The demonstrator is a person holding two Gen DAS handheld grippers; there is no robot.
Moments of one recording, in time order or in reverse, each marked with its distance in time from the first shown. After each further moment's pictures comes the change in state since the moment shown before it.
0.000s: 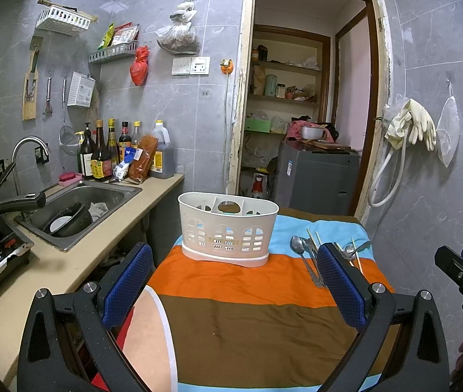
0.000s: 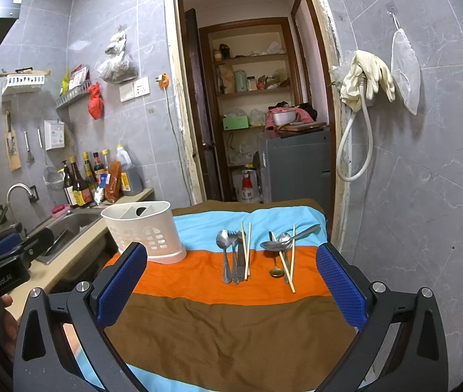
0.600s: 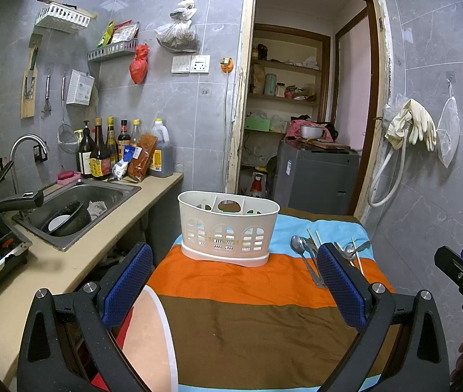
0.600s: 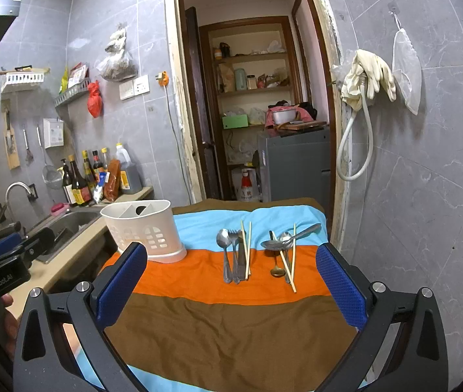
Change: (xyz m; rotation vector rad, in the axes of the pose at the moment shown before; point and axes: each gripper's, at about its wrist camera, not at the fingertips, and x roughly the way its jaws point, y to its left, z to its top) left arm 0.001 0.000 0.000 -0.001 0.002 0.000; right arm 0.003 0.004 0.000 -0.001 0.003 -0.001
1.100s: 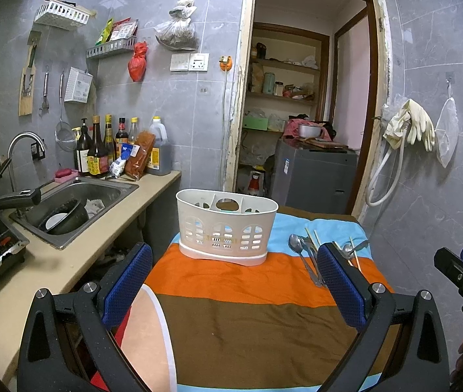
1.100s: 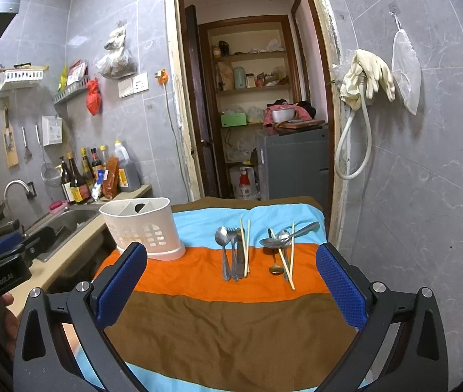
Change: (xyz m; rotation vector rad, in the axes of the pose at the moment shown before) left arm -0.003 -0.007 -0.002 -0.001 0.003 -0.004; right arm -0.002 0.003 0.002 0.000 0.006 -0.002
